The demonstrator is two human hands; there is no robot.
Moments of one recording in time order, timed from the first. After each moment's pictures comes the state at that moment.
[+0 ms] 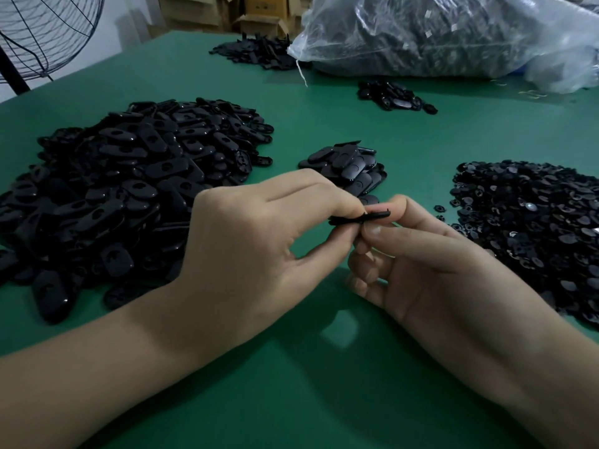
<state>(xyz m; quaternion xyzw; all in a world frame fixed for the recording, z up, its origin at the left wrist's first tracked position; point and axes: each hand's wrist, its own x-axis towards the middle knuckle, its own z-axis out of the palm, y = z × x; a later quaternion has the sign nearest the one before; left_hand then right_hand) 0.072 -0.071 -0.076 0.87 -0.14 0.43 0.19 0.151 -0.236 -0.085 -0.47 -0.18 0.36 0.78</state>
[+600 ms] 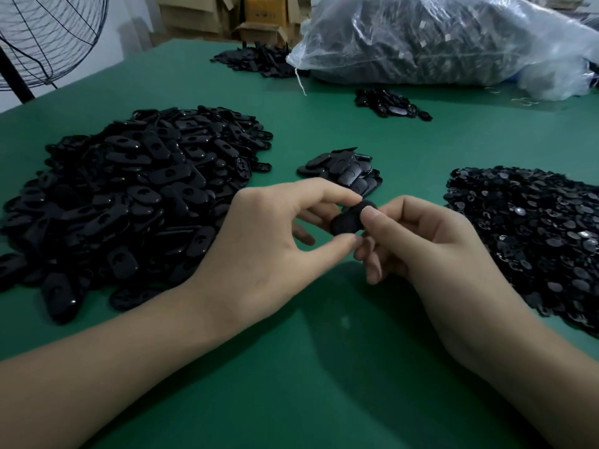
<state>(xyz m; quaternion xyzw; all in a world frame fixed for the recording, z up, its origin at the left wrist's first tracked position) 0.086 -0.068 -0.083 0.88 -0.03 0.27 0.39 0.158 -0.237 -0.086 -0.68 -0.24 0.14 0.68</state>
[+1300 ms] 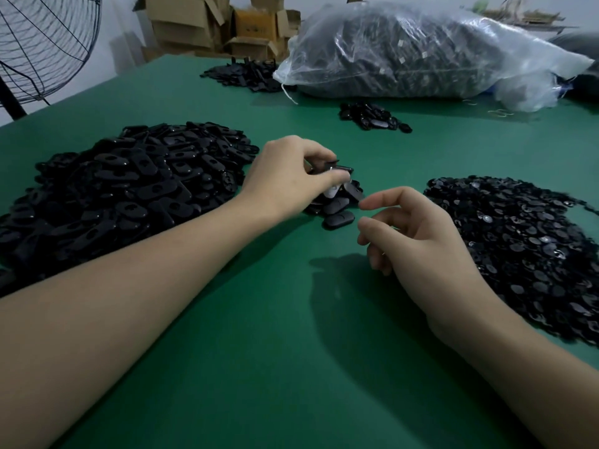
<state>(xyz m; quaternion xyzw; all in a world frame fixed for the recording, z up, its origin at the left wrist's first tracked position) 0.203 -0.044 -0.074 0.92 0.07 0.25 0.30 0.183 -0.247 -0.089 -0.75 -0.22 0.05 0.62</state>
